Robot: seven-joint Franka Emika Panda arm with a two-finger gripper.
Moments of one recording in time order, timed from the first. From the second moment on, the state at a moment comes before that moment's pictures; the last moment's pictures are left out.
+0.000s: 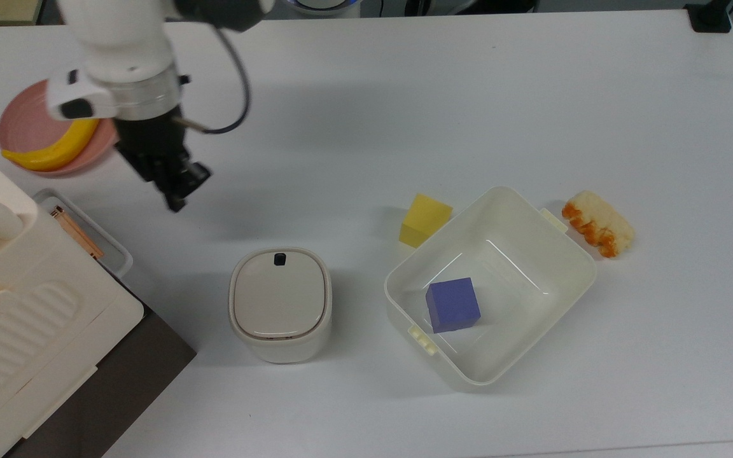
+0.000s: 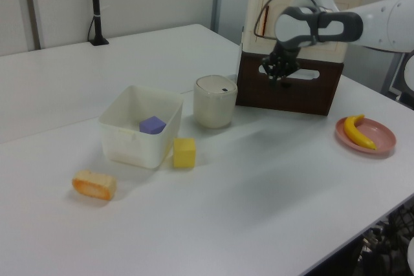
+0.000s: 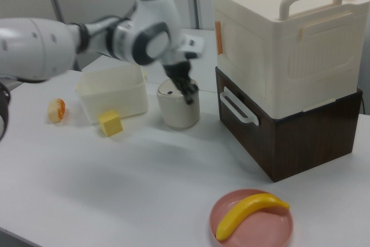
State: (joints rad) arm -0.32 0.35 0.16 -1.56 -0.07 2.15 0.33
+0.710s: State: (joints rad) arm -0.15 0.17 0.16 -1.55 -0.07 1.73 0.08
